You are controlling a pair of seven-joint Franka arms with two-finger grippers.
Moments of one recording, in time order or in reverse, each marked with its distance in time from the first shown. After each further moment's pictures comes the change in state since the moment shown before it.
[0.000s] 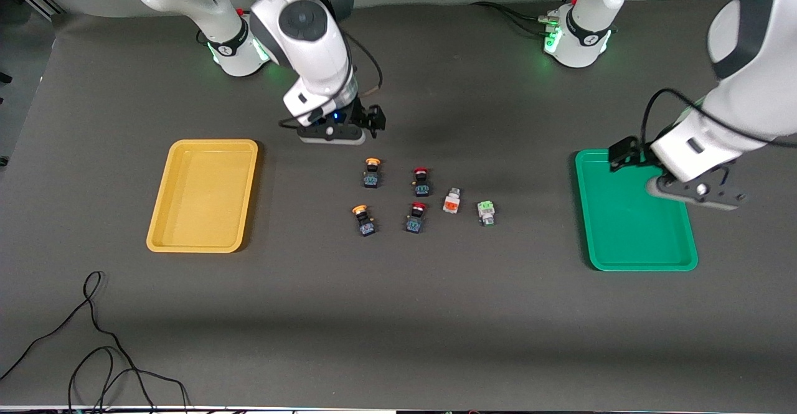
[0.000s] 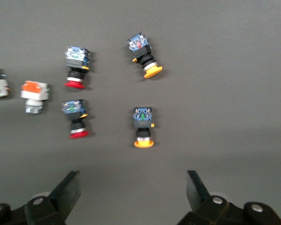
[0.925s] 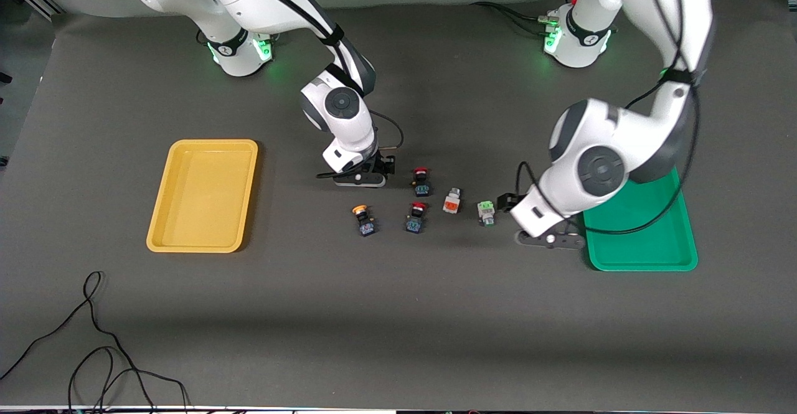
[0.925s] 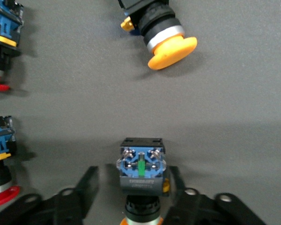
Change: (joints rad) left arm -0.221 0.322 -0.009 -0.053 -0.005 0.313 -0.325; right arm 0.025 0.377 0.000 -0.024 -0.003 0.423 -0.008
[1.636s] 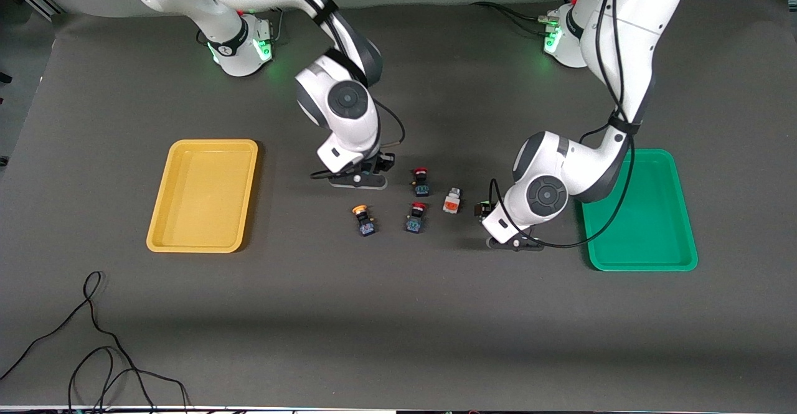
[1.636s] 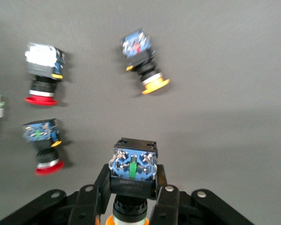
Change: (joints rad) left arm -0.043 0.173 0.000 -0.081 0.000 0.201 -0.060; right arm -0.005 -0.131 -0.056 0.272 -0.004 -0.558 -0.062
